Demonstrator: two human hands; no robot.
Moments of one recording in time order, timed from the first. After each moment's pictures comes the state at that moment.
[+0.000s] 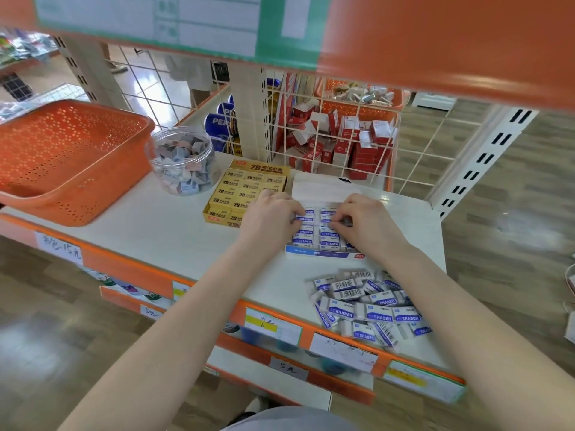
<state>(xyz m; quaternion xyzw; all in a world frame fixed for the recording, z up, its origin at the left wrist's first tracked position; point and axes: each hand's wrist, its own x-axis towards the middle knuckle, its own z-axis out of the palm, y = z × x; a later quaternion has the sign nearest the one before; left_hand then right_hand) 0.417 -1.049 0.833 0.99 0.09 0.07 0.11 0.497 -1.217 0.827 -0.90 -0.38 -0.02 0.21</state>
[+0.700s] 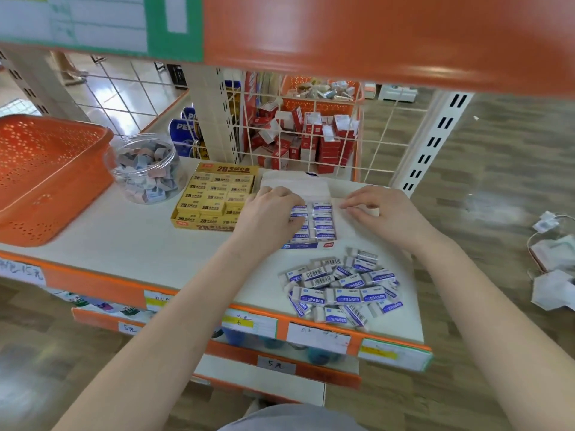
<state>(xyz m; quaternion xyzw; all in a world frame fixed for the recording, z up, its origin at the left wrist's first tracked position) 0.422 -1.088 0.848 0.99 0.02 0.05 0.12 0.500 -1.293 0.853 -0.90 -0.33 0.03 0.27</state>
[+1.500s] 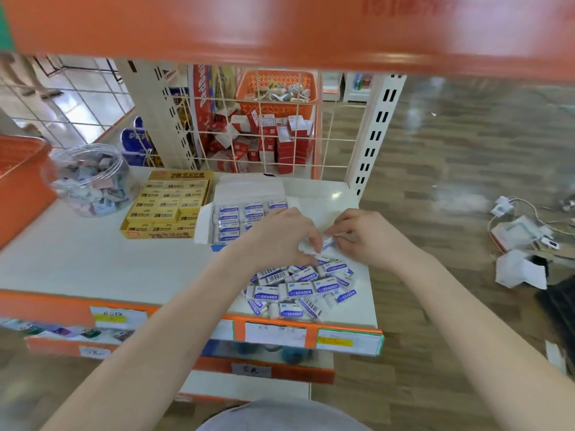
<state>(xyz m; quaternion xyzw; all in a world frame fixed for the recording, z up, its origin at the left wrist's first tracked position) 0.435 -1.152 0.840 0.97 -0.22 -0.04 0.13 0.482 -1.346 0.827 -0.93 -0.33 0.04 0.17</state>
